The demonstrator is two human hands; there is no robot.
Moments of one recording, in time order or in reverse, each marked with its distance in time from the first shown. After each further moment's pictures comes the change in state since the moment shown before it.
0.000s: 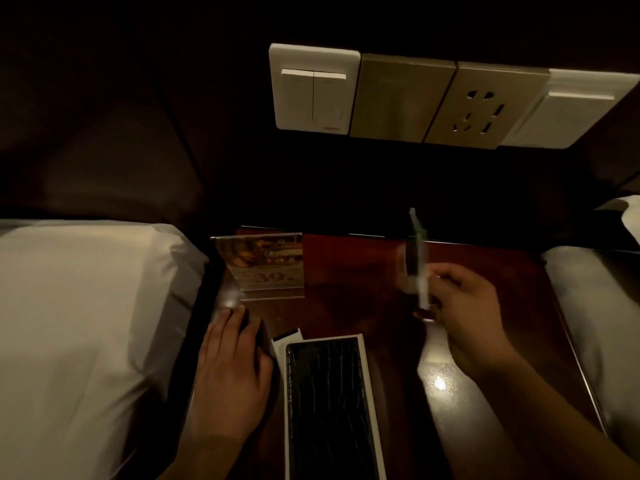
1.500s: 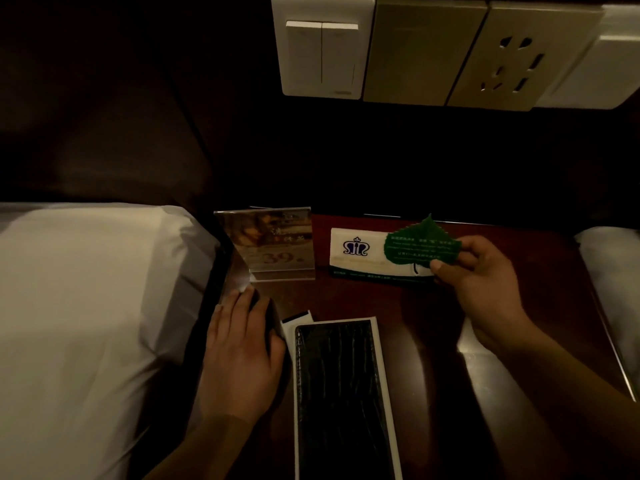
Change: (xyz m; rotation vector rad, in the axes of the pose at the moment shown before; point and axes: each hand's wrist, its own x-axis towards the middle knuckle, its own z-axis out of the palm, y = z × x) left_hand -0.001 0.003 0.001 0.055 -0.019 -0.027; right_hand 0.017 0.013 0.001 -0.068 0.002 -0.085
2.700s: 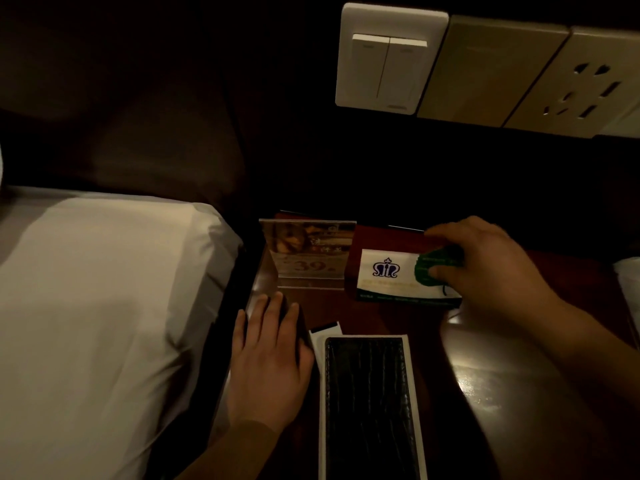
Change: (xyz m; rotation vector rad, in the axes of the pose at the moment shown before) left_hand 0.000 0.002 -0.003 0.051 -0.031 0.005; right_hand 0.024 -0.060 0.029 -1.082 -0.249 -0.435
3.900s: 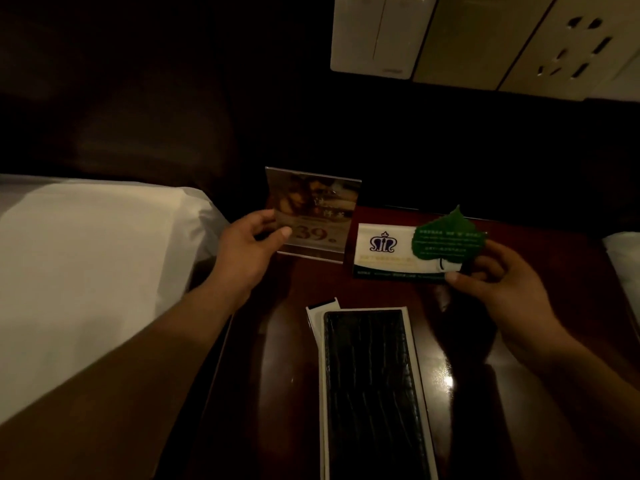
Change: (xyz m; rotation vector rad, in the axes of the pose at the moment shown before) left_hand 0.112 -0.027 -0.028 -1.110 -0.132 -0.319; right_hand -0.062 0.026 0.048 1.013 0.145 0.471
